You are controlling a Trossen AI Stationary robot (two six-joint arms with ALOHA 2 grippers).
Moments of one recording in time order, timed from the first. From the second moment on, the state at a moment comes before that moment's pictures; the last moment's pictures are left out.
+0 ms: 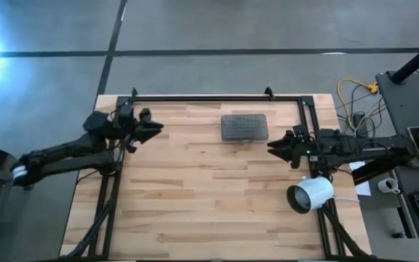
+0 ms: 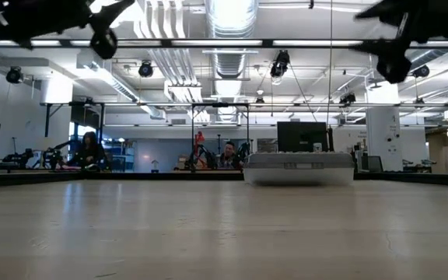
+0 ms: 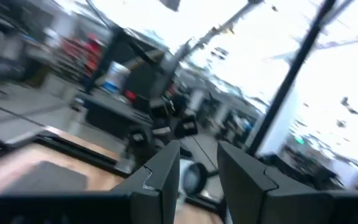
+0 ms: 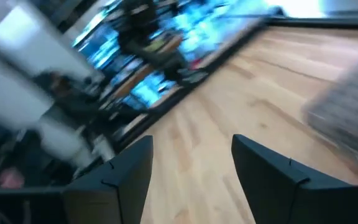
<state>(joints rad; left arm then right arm) 0.46 0.53 0.37 0.49 0.48 -0.59 0.05 0.43 0.36 -0.07 0.11 0.75</state>
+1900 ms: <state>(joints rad) 0.07 0.00 0.01 0.18 0.36 -0.61 0.04 0.00 0.01 0.56 -0.02 0.34</state>
